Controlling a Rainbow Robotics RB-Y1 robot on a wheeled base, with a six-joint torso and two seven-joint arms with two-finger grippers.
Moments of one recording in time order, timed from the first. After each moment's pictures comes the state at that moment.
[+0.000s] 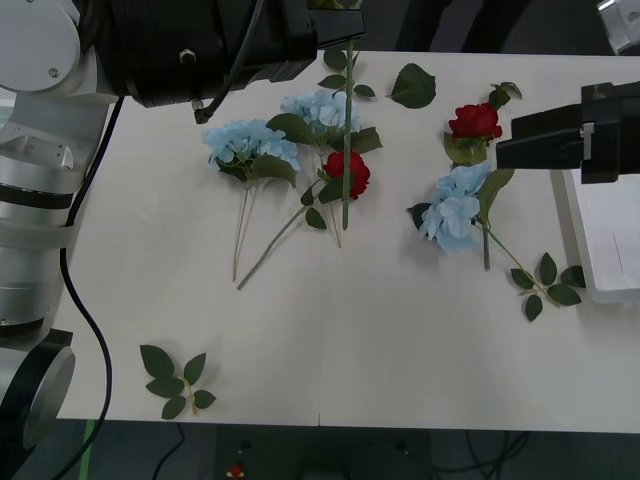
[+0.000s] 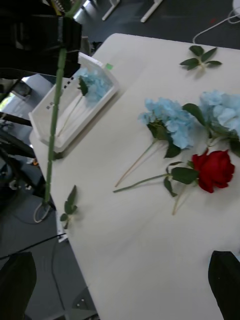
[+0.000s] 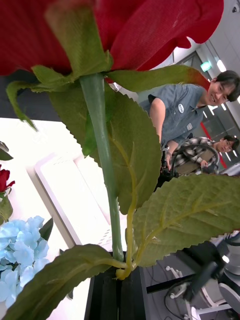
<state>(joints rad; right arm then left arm) -0.35 -0.97 -0.12 -1.95 -1.87 1.25 1.86 -0.72 0.36 -0.05 -1.74 1.50 1.07 -1.54</state>
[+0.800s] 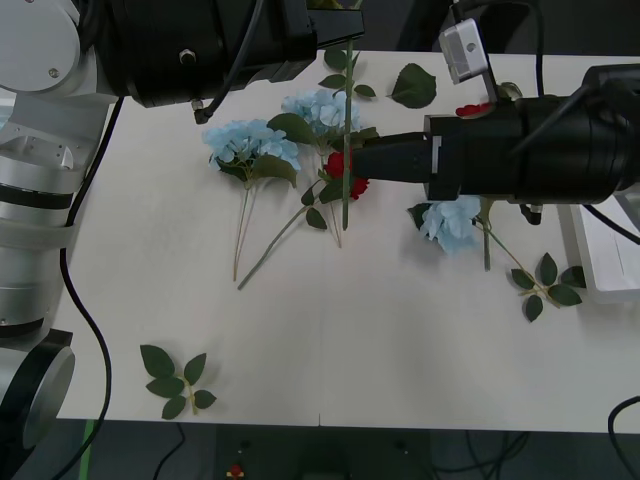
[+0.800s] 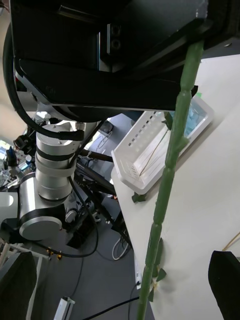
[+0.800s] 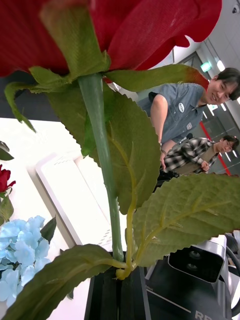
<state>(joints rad) -0.46 -0.73 0.21 -1.90 -1.95 1.01 1.90 -0.72 0.36 -0.05 -1.74 1.50 1.07 -1.54</state>
